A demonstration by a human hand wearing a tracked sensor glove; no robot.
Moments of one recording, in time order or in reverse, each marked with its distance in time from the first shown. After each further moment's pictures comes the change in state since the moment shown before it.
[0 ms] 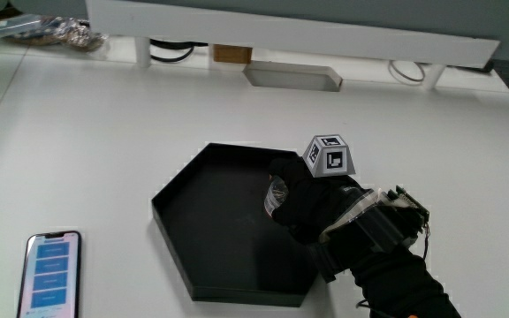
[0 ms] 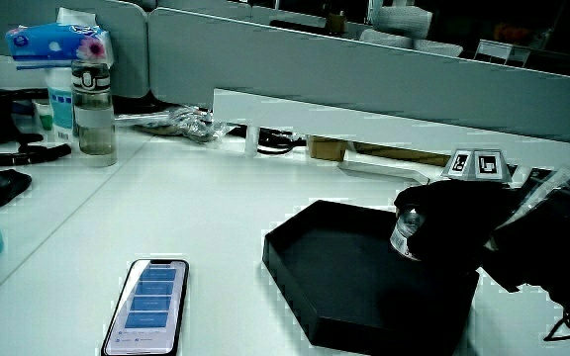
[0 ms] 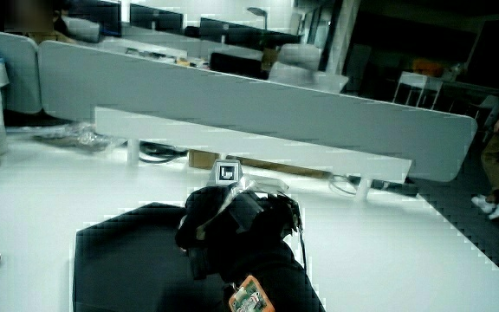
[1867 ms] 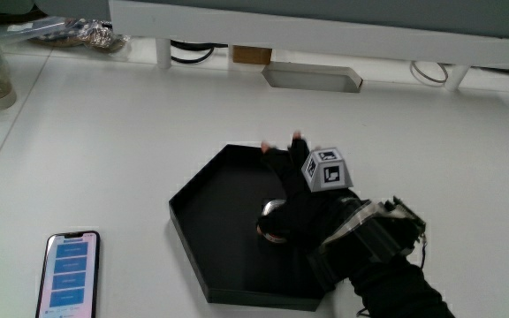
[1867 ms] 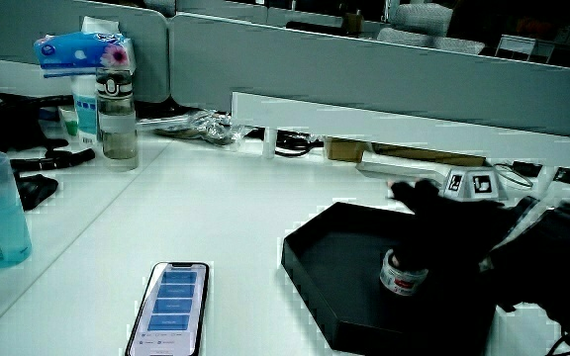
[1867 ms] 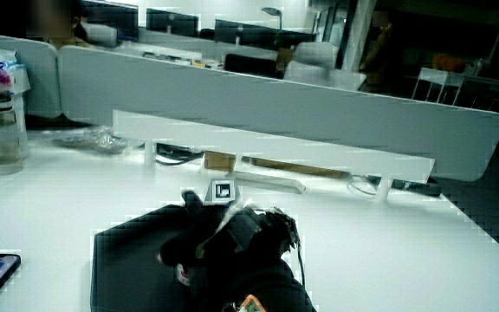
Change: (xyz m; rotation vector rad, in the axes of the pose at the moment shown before) arm -0.002 0.000 -0.020 0.057 -0.060 -0.003
